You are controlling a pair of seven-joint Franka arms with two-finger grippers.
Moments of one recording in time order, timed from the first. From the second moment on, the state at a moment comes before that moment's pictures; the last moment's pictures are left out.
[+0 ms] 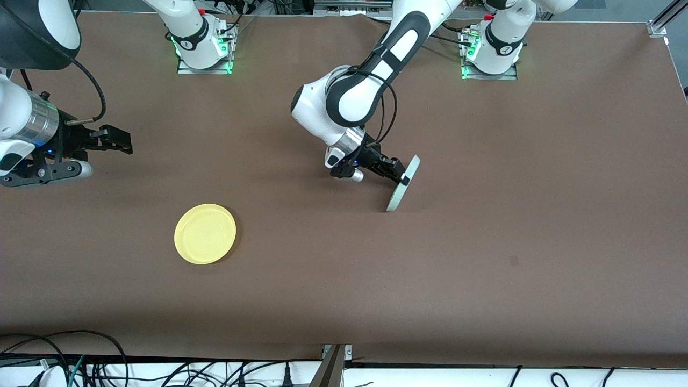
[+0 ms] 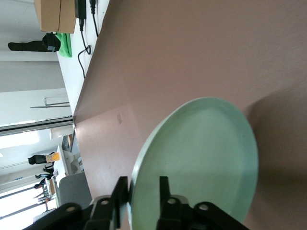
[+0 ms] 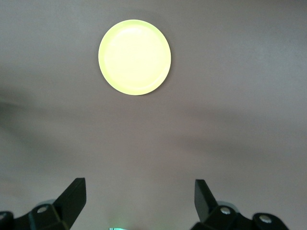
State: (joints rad) left arm -0.91 0.80 -0.01 -1.33 0.79 1.55 -0.64; right arm 0.03 0.20 0.05 -1.47 -0.02 1.51 -0.10
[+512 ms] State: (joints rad) left arm -0.91 0.86 -0.01 -1.23 0.31 1.86 -0.78; right arm 0.03 0.20 0.05 -1.47 -0.02 1.51 -0.10
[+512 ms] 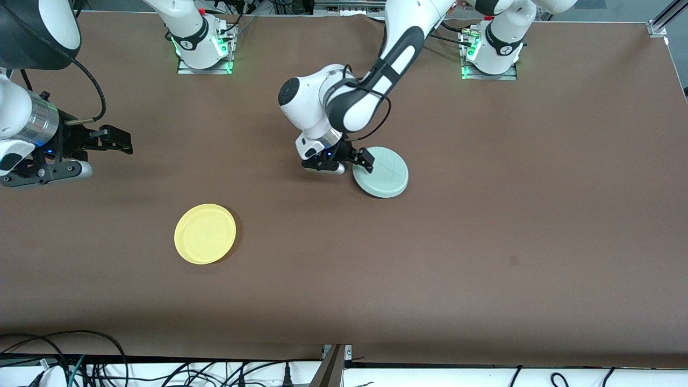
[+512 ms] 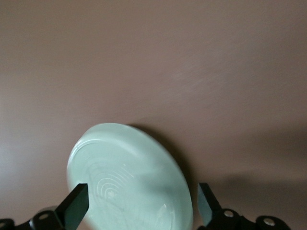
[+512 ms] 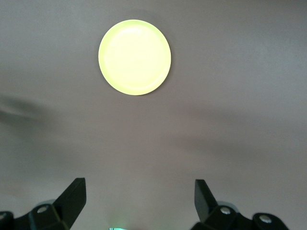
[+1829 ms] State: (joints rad) left arm -0.26 0.46 0.00 -1.16 0.12 1.59 -0.27; right arm 0.03 0.59 0.05 -1.47 -0.08 1.95 -0.11
